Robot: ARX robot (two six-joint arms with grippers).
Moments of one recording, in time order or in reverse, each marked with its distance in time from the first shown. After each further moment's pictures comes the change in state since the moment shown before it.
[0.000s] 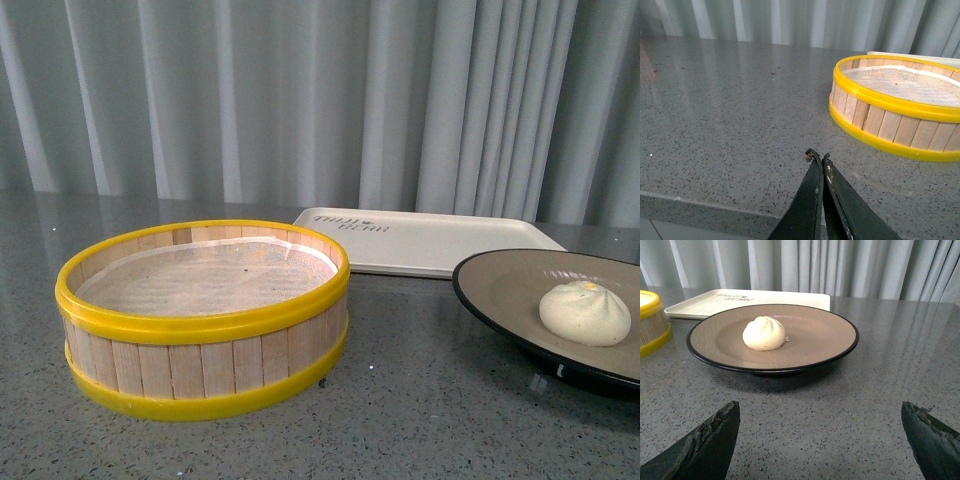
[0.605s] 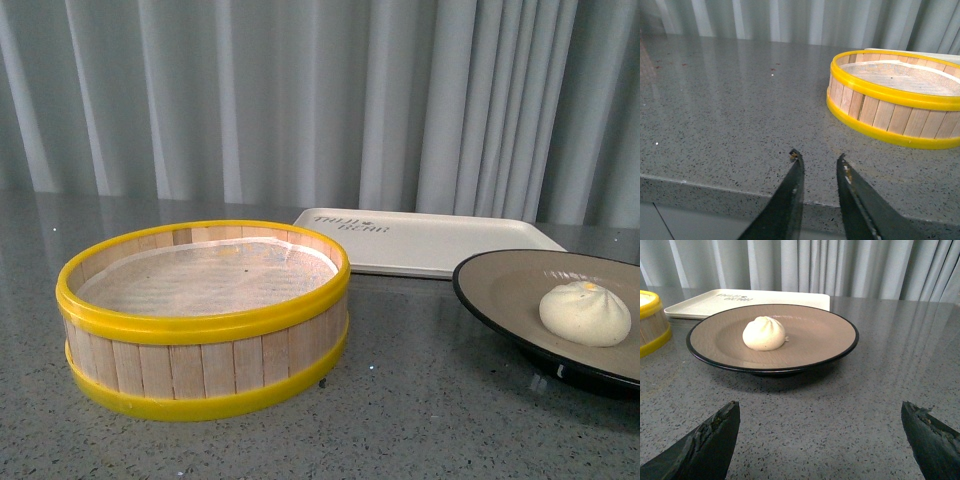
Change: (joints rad) left arm 0.000 -0.238 0.000 -0.245 0.003 0.000; right arm 0.000 0.000 0.000 0.000 0.000 0.000
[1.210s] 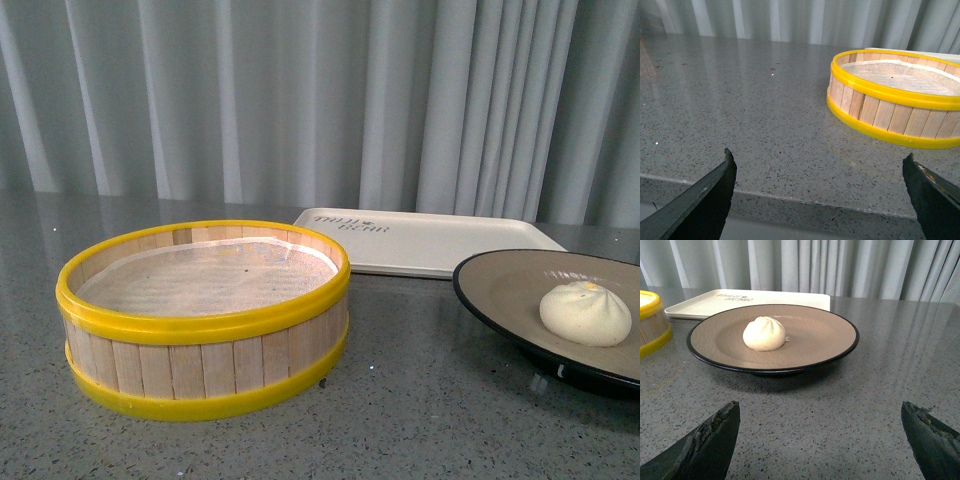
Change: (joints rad) left arm 0.000 0.000 0.000 0.000 0.000 0.000; right arm 0.000 0.000 0.000 0.000 0.000 0.000
